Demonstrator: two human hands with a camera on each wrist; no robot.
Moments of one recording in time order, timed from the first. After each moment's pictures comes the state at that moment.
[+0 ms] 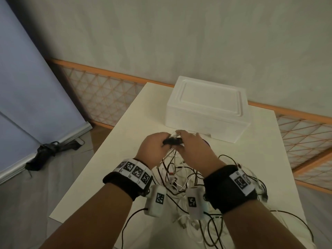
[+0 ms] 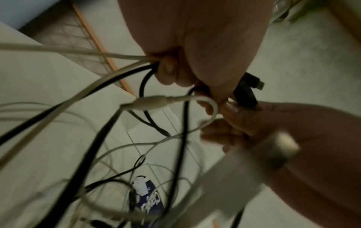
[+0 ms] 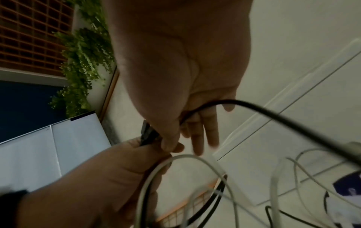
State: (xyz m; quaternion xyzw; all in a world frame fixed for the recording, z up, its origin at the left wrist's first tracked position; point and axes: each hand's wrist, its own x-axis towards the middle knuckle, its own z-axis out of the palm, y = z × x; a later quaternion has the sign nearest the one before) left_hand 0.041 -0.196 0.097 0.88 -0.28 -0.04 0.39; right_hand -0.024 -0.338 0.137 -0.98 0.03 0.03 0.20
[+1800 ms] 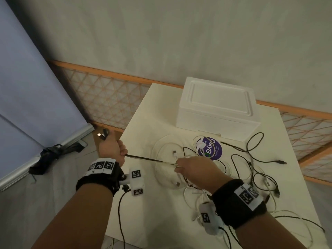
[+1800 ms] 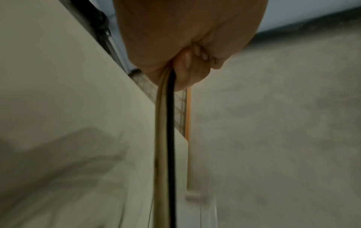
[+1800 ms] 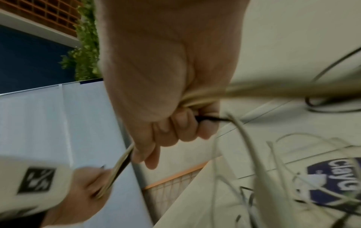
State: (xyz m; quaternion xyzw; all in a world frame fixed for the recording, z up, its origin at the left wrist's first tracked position) left_hand 0.116 -0.058 0.083 0.51 0.31 -0.08 0.80; right_hand -0.036 -0.289 0.111 -0.99 -0.13 0.09 0.03
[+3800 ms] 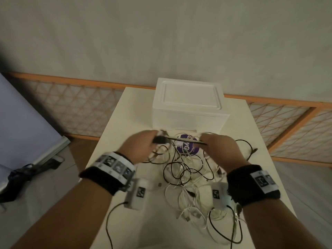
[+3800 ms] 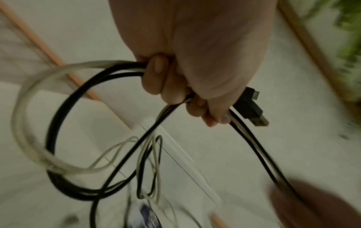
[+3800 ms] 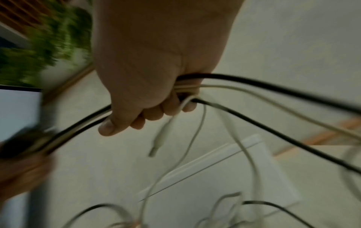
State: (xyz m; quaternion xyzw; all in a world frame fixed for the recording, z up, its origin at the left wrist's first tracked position) left_hand 0.053 -0.168 0.163 0.88 -0.40 -0.10 0.21; right_hand -0.075 -0.386 0.155 -0.99 0.12 -0.02 0.04
